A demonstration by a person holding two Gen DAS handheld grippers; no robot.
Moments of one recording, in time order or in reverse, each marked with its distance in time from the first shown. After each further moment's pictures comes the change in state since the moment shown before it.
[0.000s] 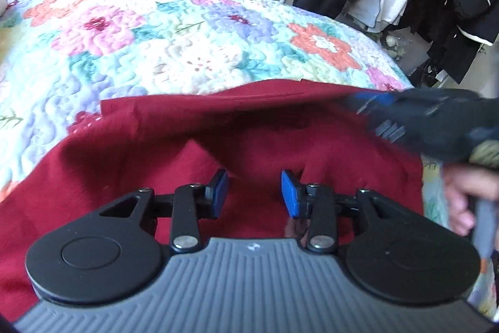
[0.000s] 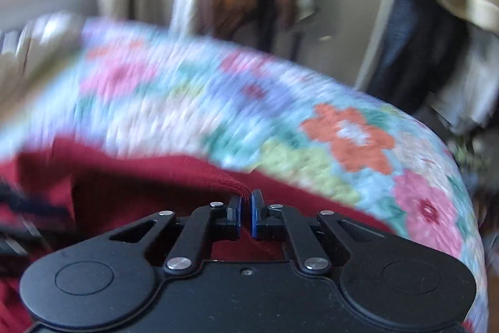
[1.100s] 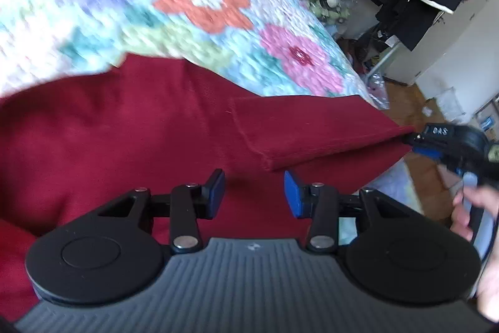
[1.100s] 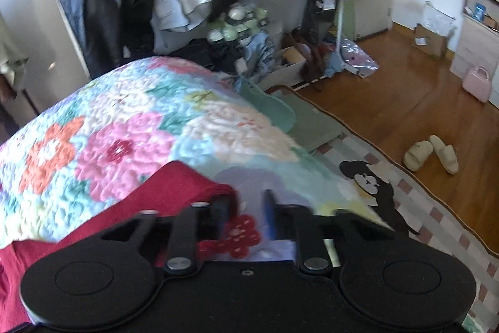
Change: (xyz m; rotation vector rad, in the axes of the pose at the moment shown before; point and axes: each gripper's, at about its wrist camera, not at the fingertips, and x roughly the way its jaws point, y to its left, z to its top) left arm 0.102 -0.152 0.018 -0.004 0.183 -0.214; right arm -0.067 -0.227 -0.110 0.810 0.127 -0.580
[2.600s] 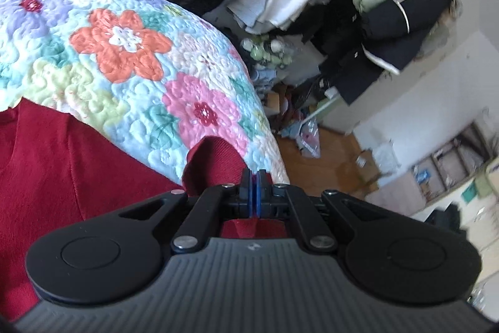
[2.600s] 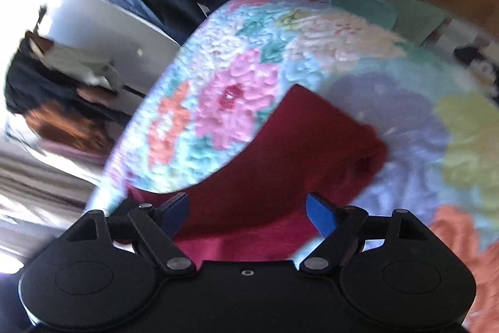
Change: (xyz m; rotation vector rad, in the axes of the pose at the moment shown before) left arm -0.010 -0.053 0.048 -0.118 -0.163 -0.258; right arm 0.018 -0.006 -0.007 0.209 0.332 0.520
